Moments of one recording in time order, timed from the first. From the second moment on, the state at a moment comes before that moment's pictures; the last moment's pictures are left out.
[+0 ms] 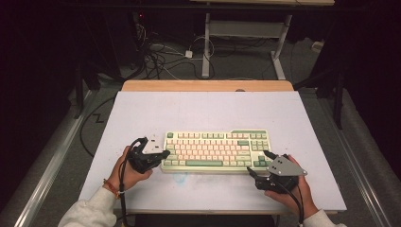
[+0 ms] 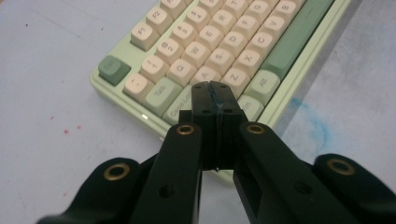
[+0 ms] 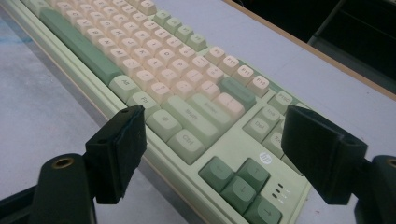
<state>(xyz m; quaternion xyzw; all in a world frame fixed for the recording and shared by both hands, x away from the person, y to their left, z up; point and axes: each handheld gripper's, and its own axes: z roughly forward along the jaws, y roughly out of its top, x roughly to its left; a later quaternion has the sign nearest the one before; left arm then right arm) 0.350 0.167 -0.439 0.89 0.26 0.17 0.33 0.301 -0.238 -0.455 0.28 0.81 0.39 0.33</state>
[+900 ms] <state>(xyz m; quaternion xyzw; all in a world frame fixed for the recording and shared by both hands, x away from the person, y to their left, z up) 0.375 0.097 -0.450 0.92 0.20 0.13 0.31 0.302 -0.238 -0.456 0.28 0.82 0.38 0.33</state>
